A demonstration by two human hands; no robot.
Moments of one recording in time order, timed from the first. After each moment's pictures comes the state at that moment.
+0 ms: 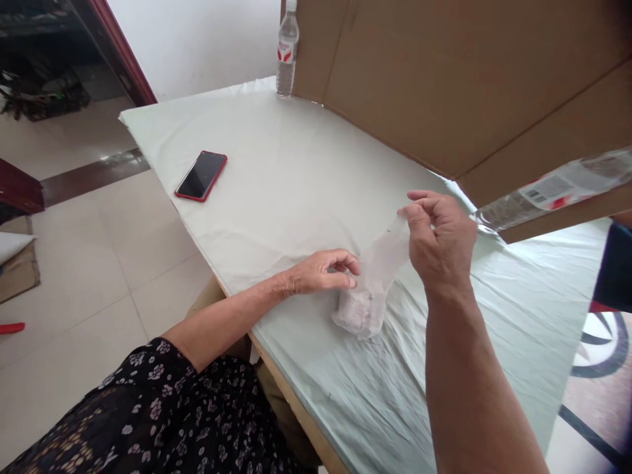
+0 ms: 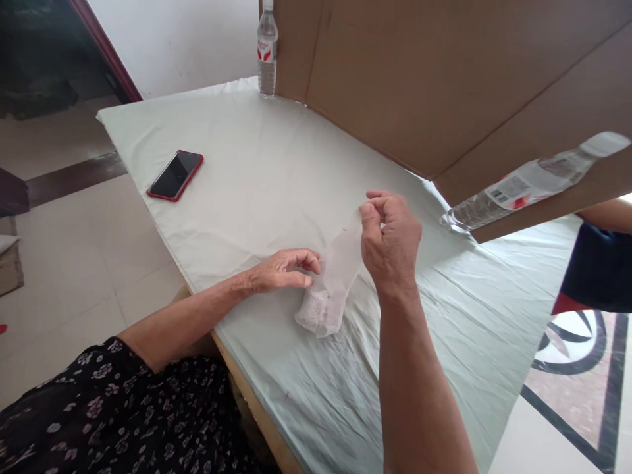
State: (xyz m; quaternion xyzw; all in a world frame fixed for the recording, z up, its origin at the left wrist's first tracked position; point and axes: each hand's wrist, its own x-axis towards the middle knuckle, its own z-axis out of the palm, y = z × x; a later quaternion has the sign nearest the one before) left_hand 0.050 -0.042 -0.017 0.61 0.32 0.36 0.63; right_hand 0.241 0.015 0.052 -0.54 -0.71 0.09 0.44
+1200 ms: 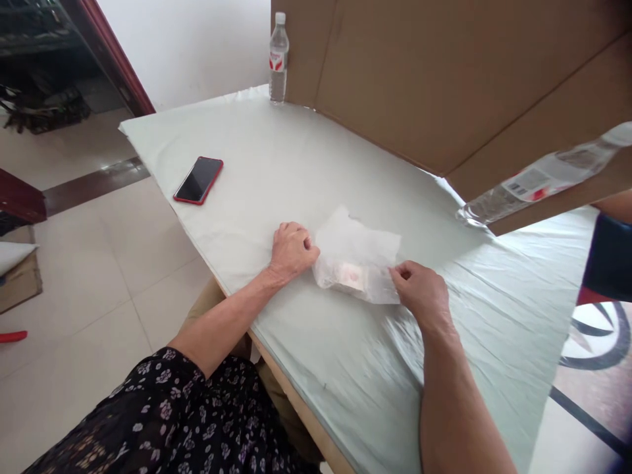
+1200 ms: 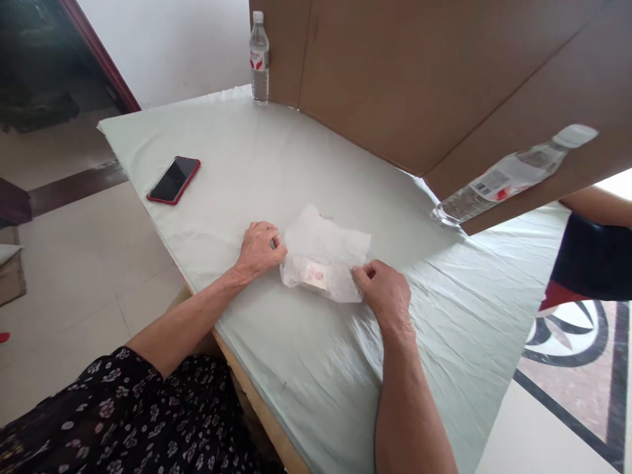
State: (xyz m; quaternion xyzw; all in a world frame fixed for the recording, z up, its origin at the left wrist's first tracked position) left_hand 0.042 -0.030 -0.028 0.66 0.66 0.33 0.16; right_hand 0.298 -0.030 -0.002 -0.75 -0.63 0.16 0.15
